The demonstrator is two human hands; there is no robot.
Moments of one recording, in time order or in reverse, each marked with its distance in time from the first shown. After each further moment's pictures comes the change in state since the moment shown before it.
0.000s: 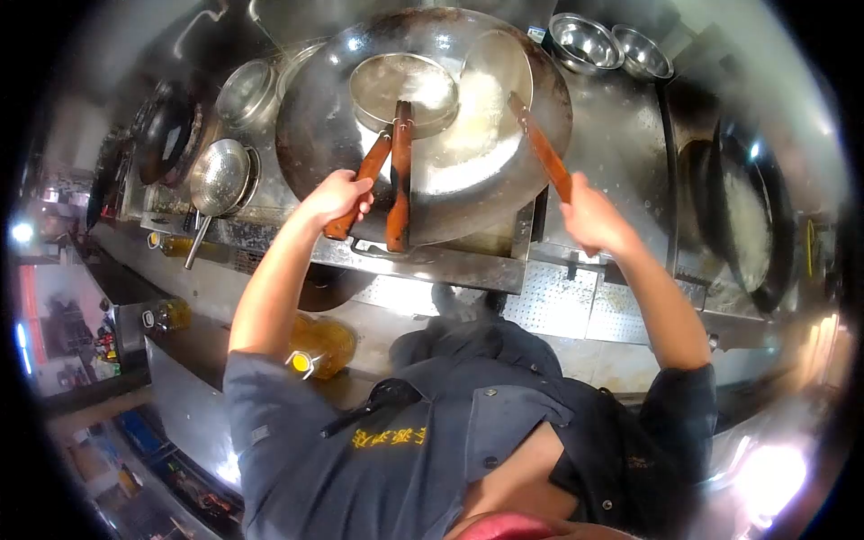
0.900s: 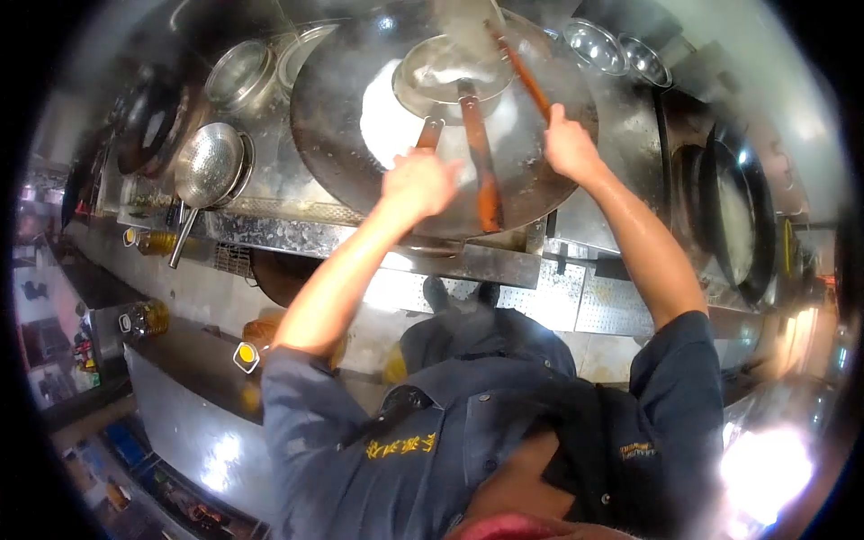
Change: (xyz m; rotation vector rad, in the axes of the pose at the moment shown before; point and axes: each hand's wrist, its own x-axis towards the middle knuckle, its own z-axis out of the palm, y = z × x) left_hand -0.002 0.023 0.052 0.957 0.247 0.192; right_hand 0.142 -0.061 0.043 -0.431 0.529 -0.216
